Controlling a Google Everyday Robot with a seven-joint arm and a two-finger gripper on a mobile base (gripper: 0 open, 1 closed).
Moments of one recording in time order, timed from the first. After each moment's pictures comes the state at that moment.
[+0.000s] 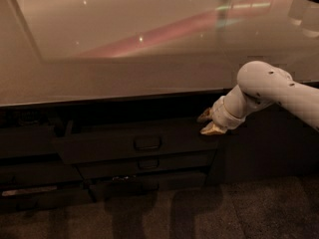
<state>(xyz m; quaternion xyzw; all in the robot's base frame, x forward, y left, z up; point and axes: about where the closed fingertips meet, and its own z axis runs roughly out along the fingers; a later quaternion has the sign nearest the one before) 0.579 -0.169 0.668 -0.72 0.66 0.09 0.20</state>
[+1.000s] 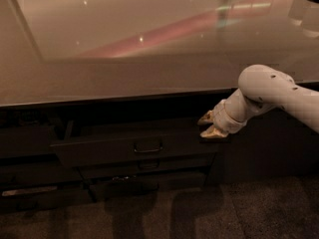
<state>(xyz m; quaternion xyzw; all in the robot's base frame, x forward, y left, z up) 0.566 -0.168 0.666 -0.72 0.66 0.09 0.20</state>
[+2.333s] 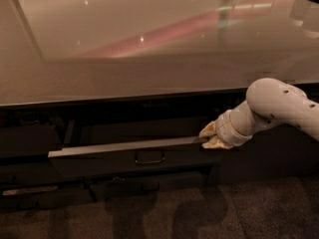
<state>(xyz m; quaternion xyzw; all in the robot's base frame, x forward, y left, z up) 0.529 -0.168 0.671 -0.73 0.64 0.06 0.22</state>
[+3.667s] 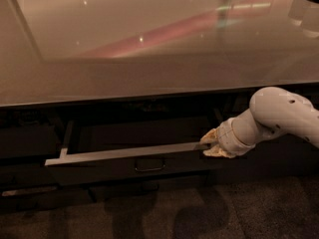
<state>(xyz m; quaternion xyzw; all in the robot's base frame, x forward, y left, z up) 0.502 -0.166 0.670 -0.74 0.63 0.06 0.23</state>
